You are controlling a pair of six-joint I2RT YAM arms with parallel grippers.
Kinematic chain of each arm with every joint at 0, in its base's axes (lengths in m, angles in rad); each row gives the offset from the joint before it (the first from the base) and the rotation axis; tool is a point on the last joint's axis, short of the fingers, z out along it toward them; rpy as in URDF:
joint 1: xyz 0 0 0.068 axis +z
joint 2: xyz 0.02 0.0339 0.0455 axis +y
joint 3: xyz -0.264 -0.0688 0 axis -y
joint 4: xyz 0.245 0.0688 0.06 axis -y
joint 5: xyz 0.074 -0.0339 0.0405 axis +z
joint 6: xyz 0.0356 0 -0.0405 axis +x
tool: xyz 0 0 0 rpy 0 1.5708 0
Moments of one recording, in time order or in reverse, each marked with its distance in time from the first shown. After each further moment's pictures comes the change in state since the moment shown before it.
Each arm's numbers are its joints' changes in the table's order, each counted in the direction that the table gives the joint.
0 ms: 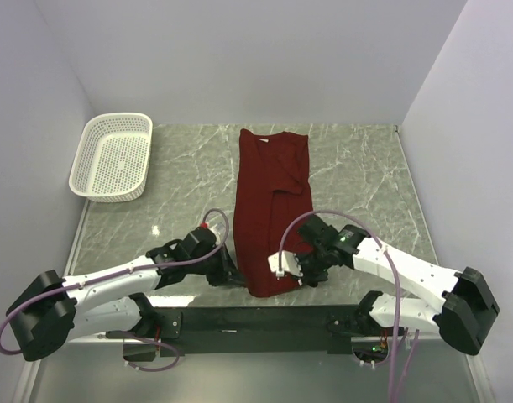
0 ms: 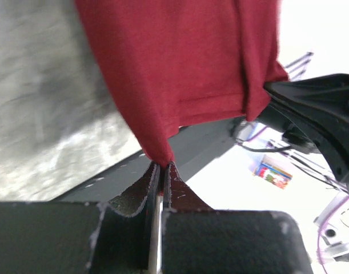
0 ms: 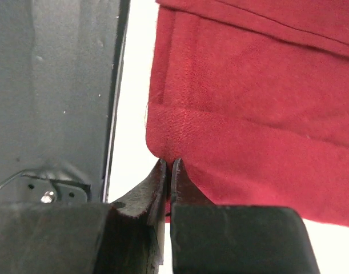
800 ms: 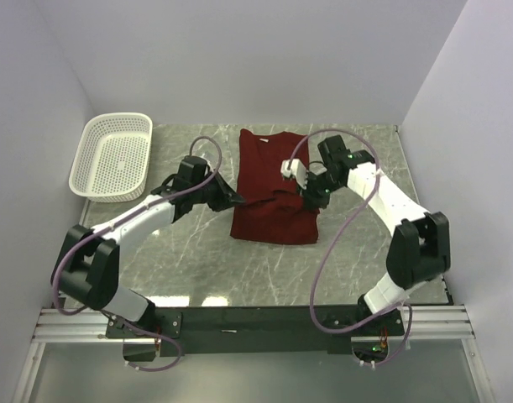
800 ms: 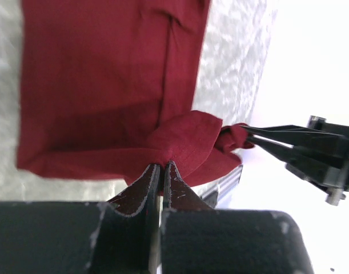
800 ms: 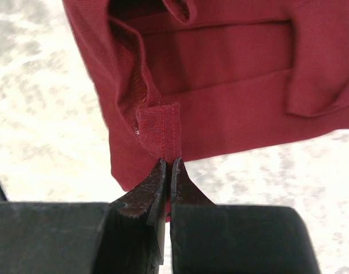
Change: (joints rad) left arm 0.394 0.385 0.516 0.011 -0.046 0.160; right arm -0.507 0.452 0.579 -0.092 0.104 -0.047
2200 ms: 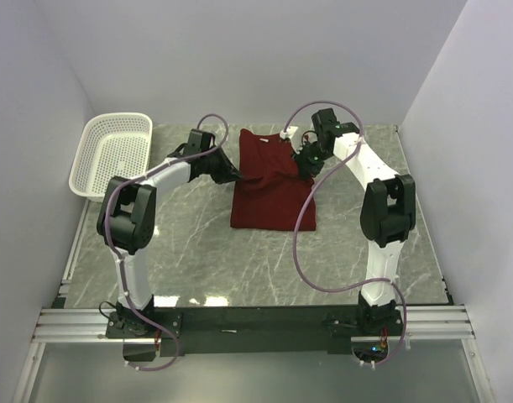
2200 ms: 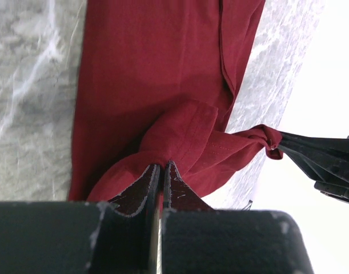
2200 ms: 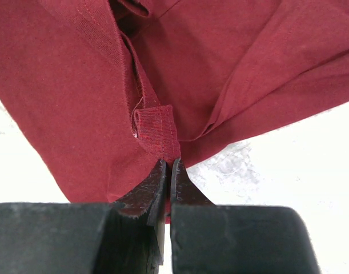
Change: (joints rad) left arm 0.152 0.516 0.459 -0.080 -0.081 0.121; right arm -0.073 0.452 0.486 0.039 -0.093 0.215
